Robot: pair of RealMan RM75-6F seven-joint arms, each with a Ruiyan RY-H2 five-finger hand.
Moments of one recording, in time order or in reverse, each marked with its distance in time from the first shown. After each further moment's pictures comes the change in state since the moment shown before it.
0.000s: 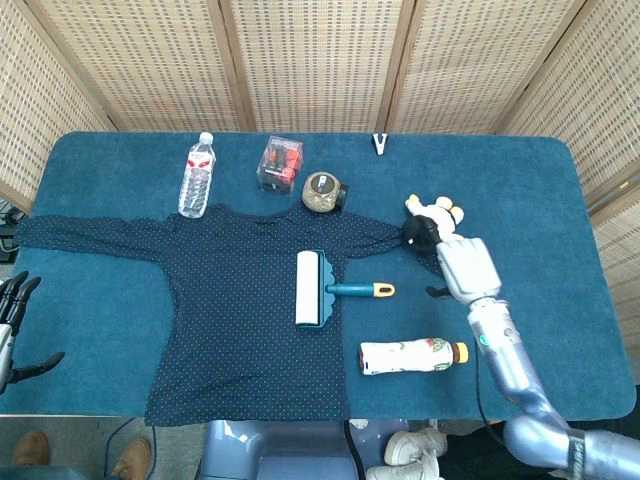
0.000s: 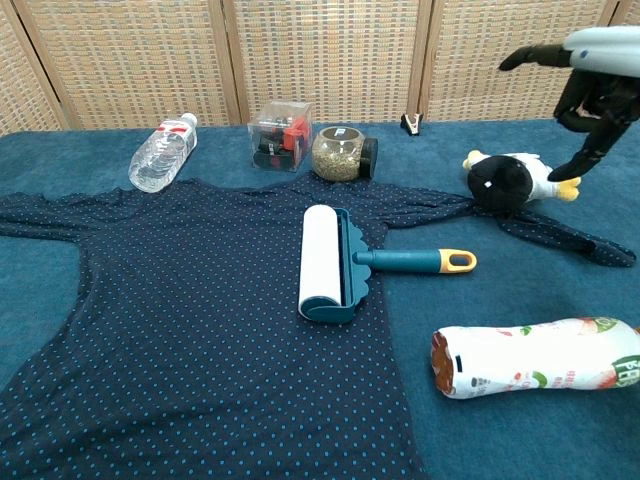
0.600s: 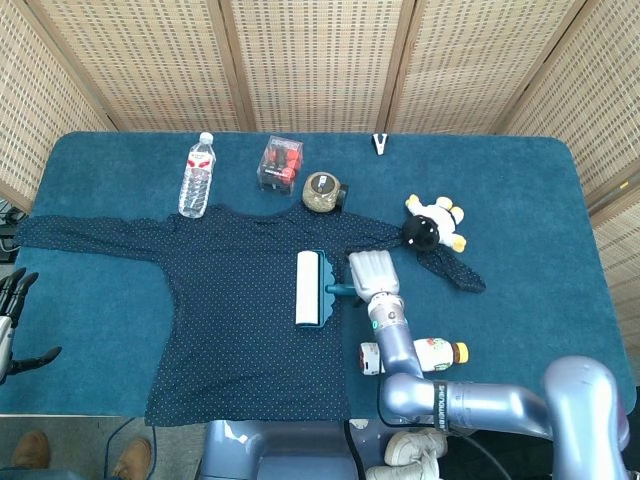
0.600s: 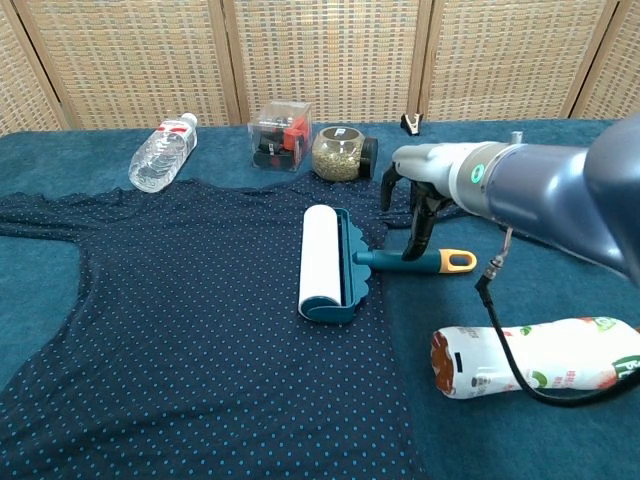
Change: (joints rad) left arm -0.025 -0.005 -0.017 0.020 -0.075 -0.061 0.004; right arm 0.415 -0.452 -0.003 0.285 0.582 0.116 -0.315
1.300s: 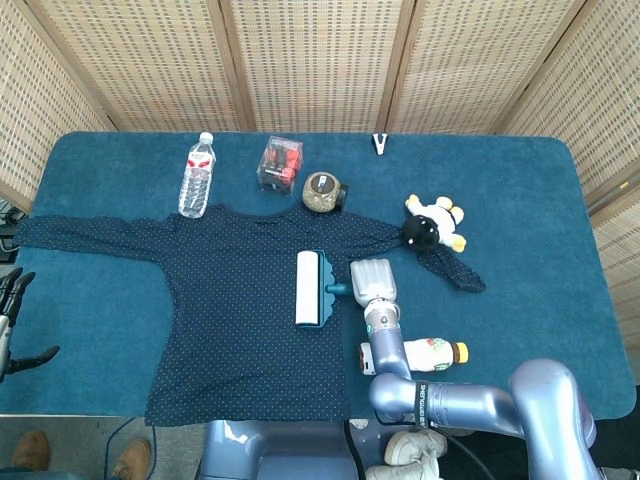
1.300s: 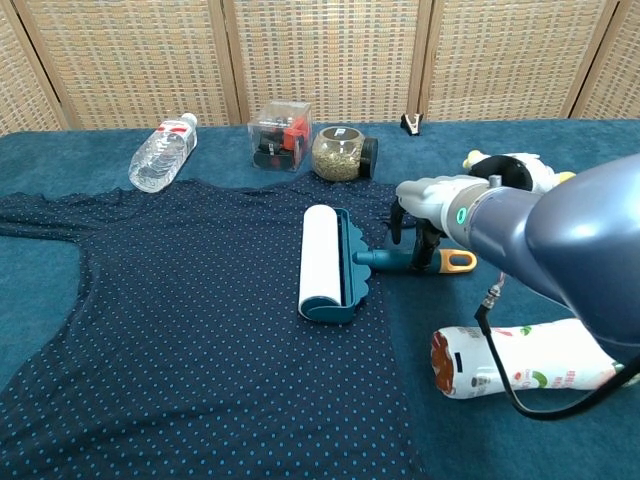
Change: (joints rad) left arm -0.003 -0.005 -0.003 0.009 -0.019 -0.005 -0.001; right arm 0.021 -0.101 -0.037 0.151 0.041 -0.007 -0.030
